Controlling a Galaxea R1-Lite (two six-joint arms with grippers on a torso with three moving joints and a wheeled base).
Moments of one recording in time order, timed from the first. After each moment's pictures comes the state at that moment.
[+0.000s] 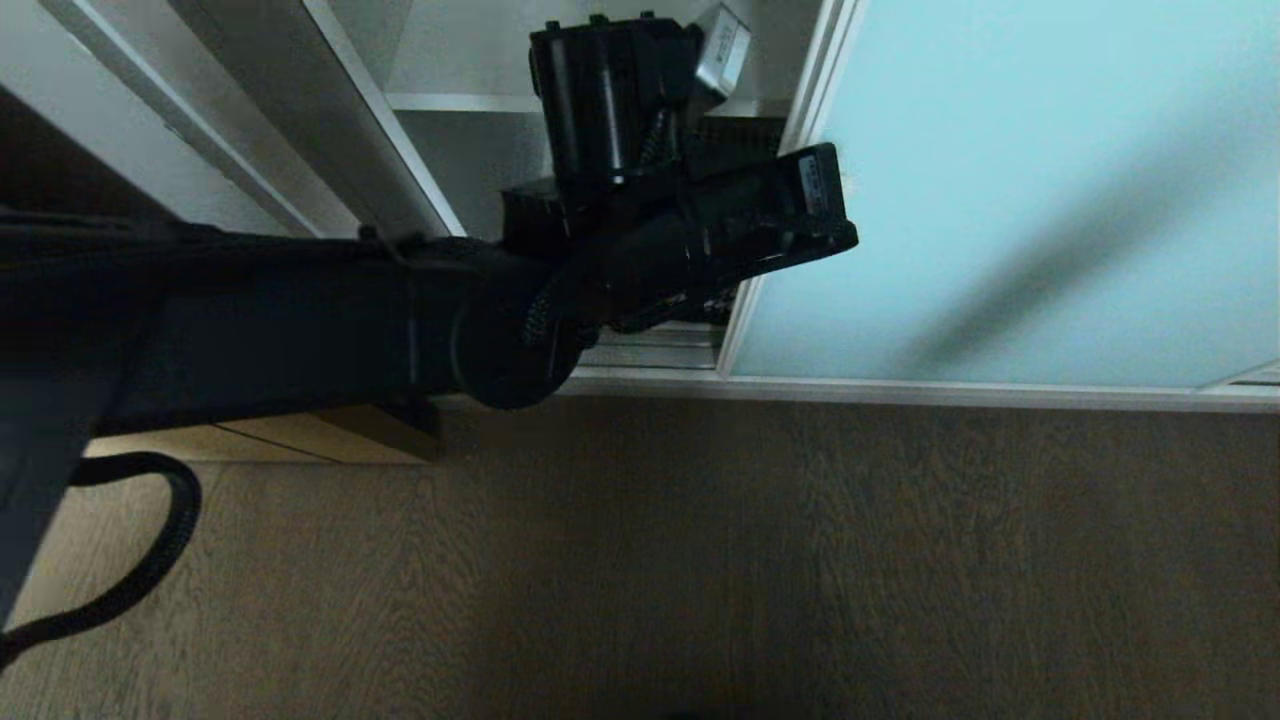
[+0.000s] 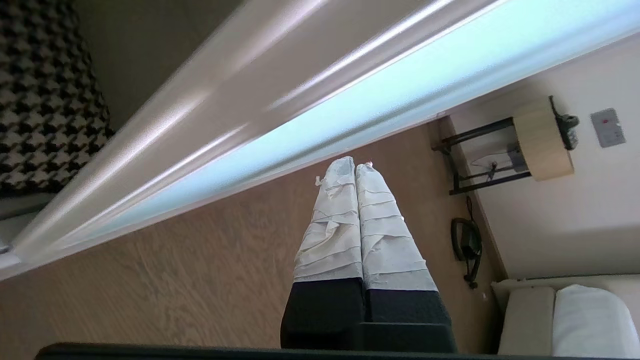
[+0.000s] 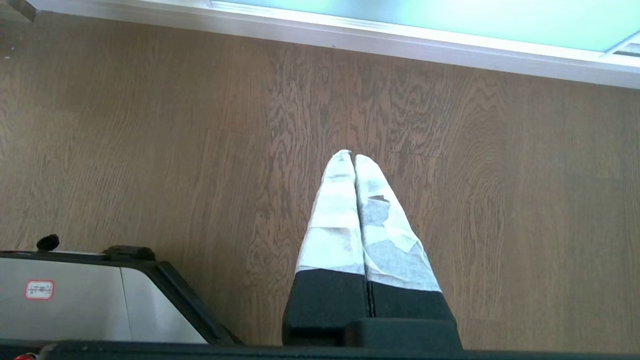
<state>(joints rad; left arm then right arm) -0.77 2.04 -1.78 -0.45 -0.18 -0.33 0.00 0.00 0.00 0.00 0.02 -0.03</state>
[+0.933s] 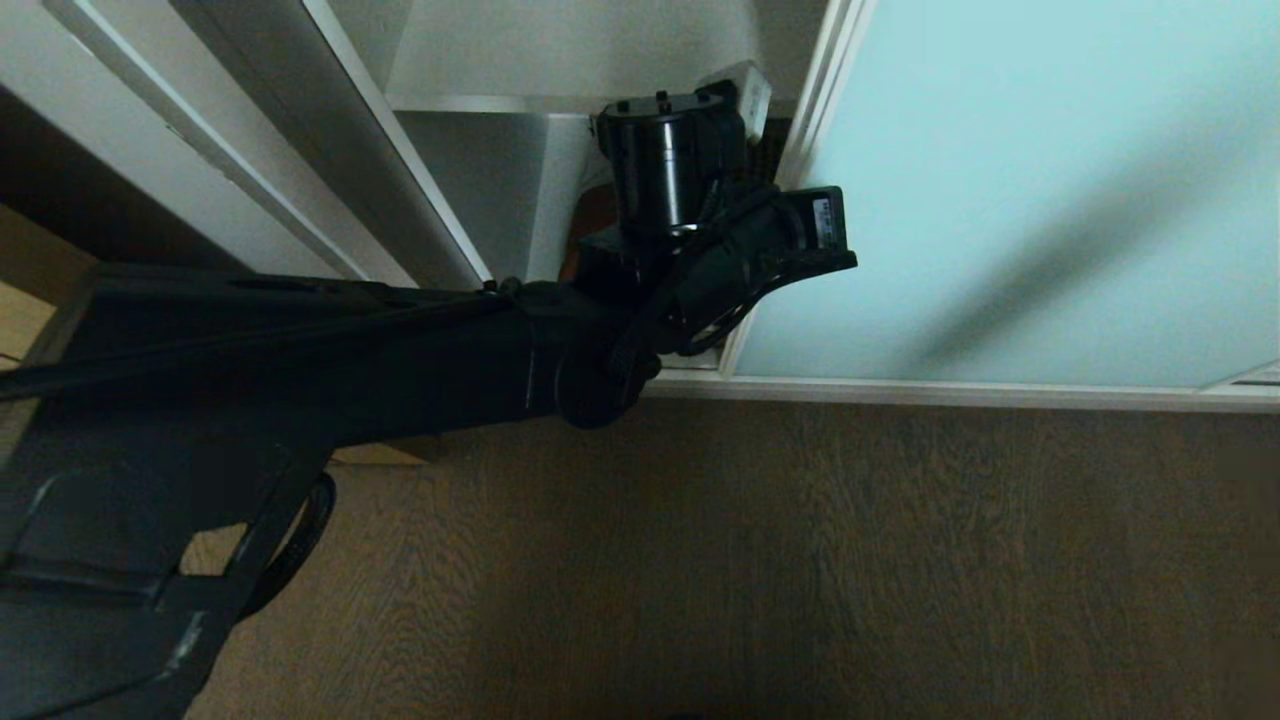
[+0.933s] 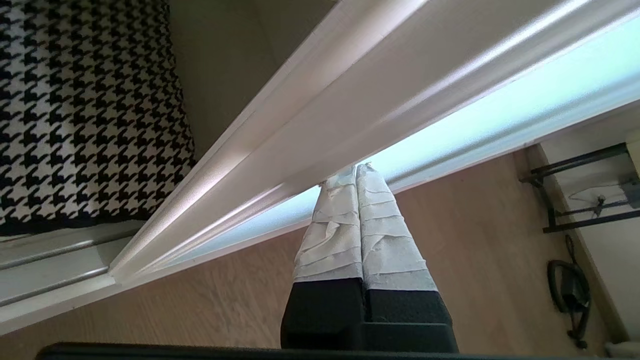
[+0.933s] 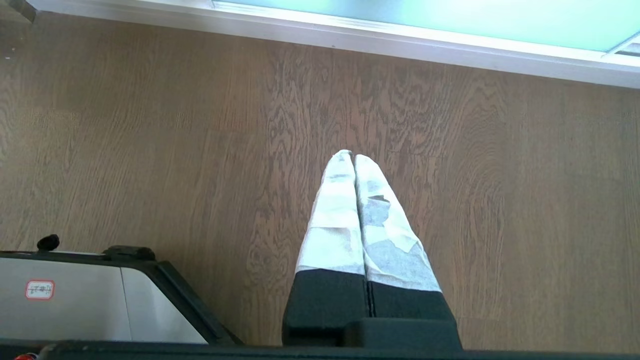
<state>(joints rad) -0.76 2.19 -1.89 -0.52 0.02 -0.21 0.00 0.00 0.00 0.00 0.02 -0.03</state>
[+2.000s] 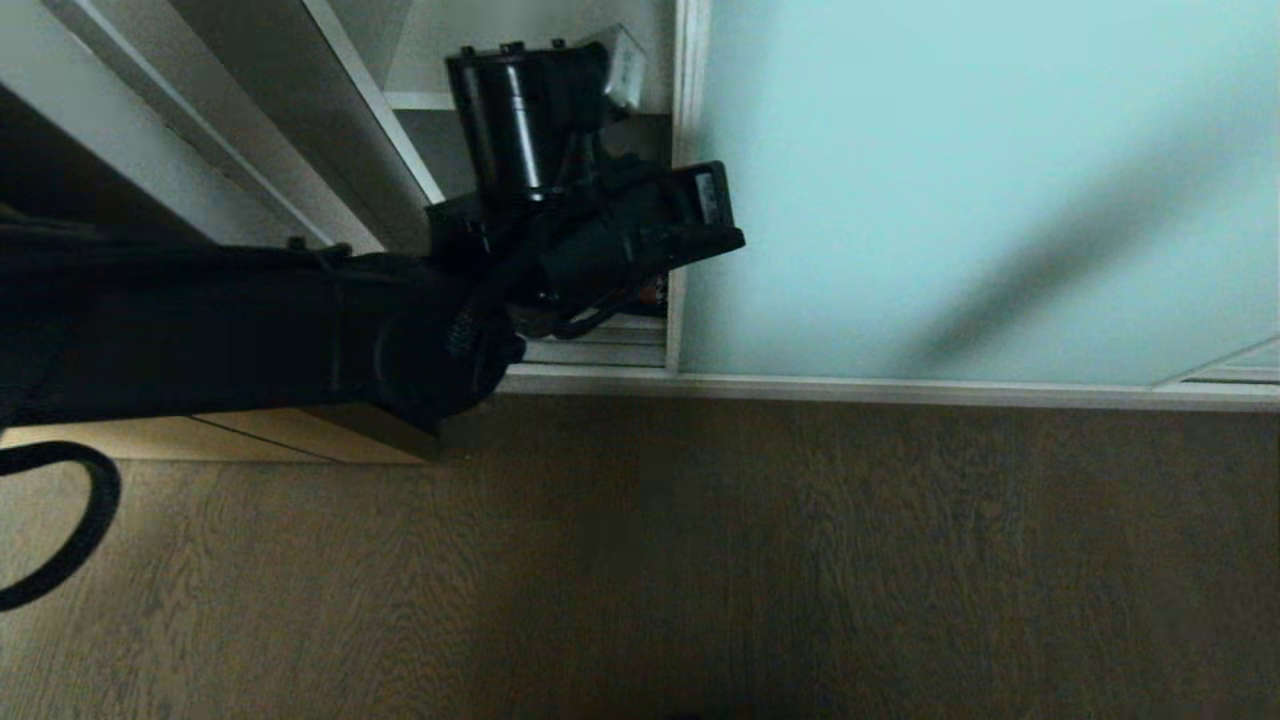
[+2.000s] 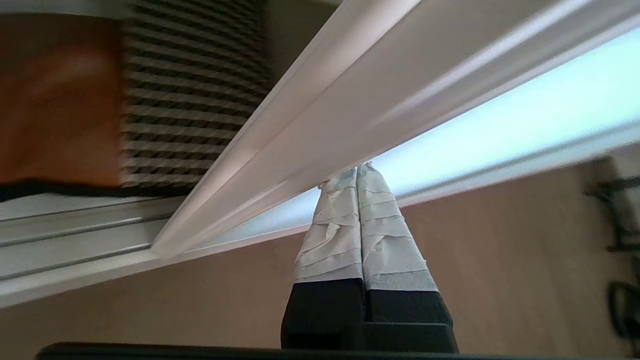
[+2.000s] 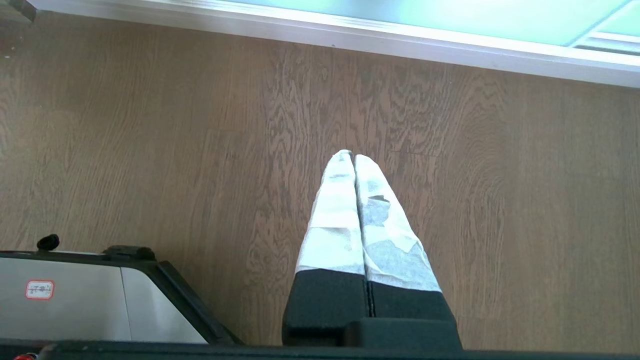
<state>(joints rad) -0.64 1.94 -1.60 -0.56 0.09 -0.21 0.00 0.00 0.00 0.00 0.02 -0.03</state>
